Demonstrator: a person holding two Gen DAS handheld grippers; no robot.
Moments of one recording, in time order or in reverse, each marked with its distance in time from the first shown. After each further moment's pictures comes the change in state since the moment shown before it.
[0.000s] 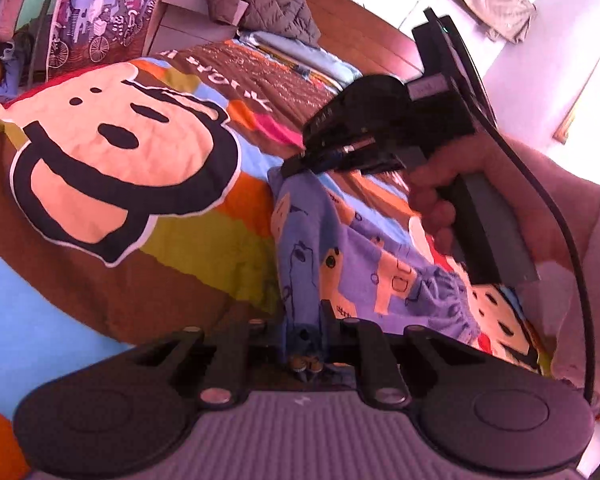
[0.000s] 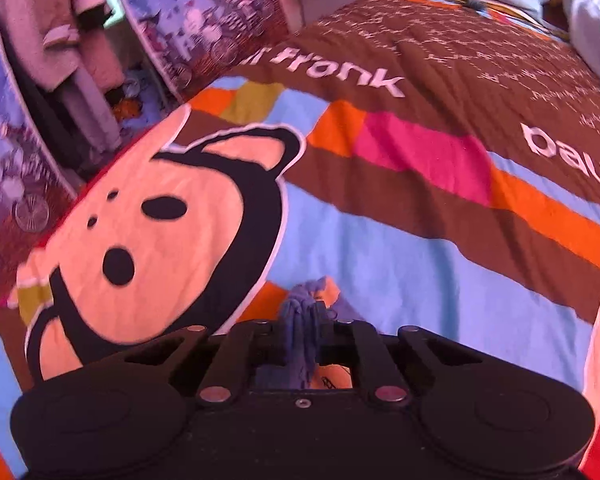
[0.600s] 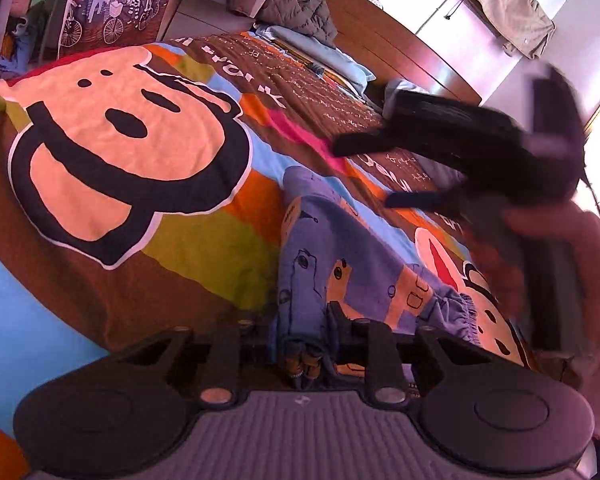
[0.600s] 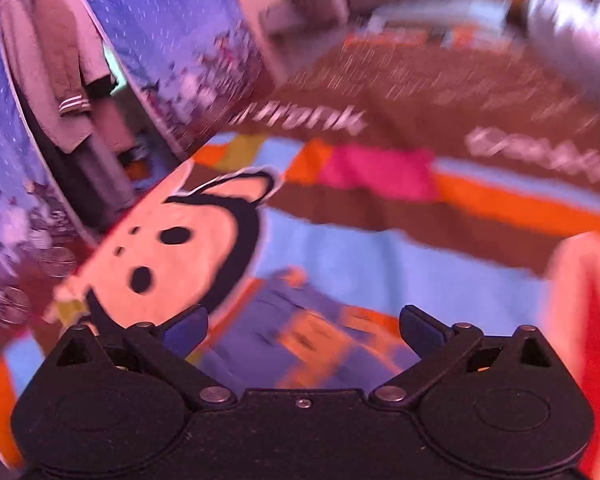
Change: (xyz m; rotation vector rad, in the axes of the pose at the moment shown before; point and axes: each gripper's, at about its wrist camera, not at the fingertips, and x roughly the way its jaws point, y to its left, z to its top) left arm 0.012 0.012 0.009 -0.085 -0.004 -0.008; right arm -0.050 -0.036 -0.039 0.103 -0.119 0.099
